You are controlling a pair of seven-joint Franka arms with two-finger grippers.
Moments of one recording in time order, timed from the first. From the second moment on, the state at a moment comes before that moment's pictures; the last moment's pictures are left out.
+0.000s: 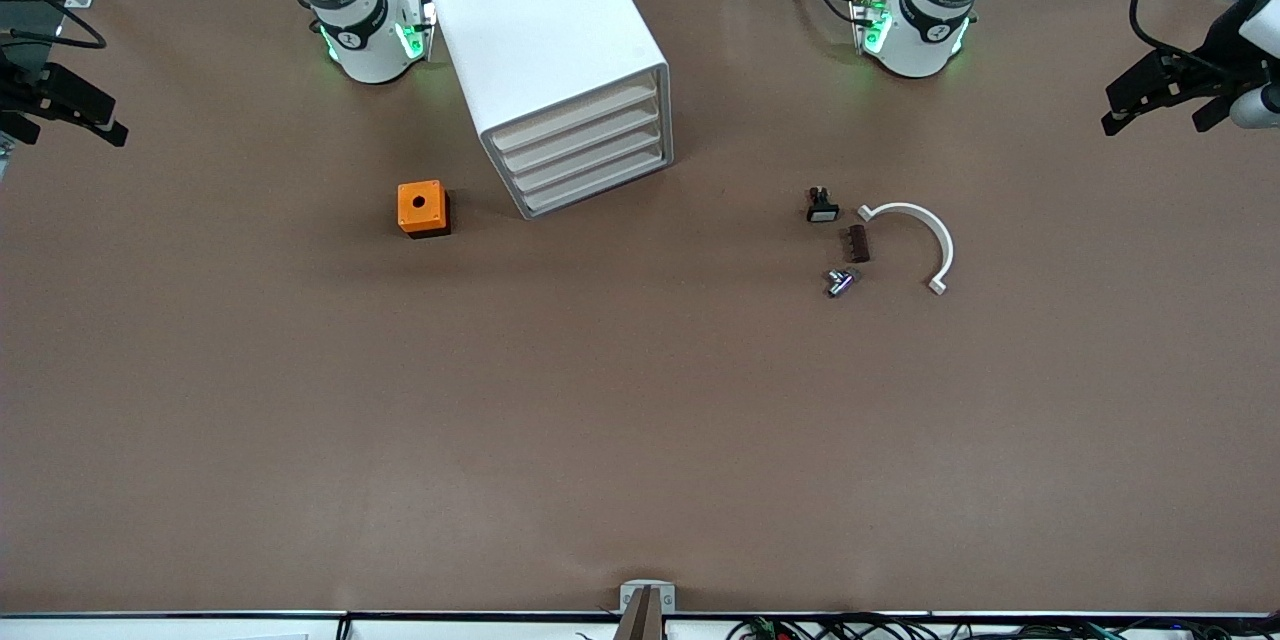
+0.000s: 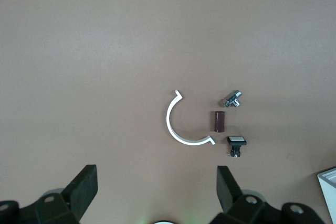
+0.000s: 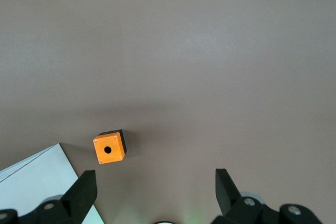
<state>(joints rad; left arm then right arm) -0.06 -0.20 0.04 -1.76 0.01 1.57 -0.05 0.00 -0.15 -0.09 -1.67 0.00 1.51 -0.04</state>
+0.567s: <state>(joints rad) -0.06 -0.15 0.04 -1.72 0.01 1.56 -0.05 0.00 -0.15 -0.09 -1.67 0.00 1.51 -0.04</state>
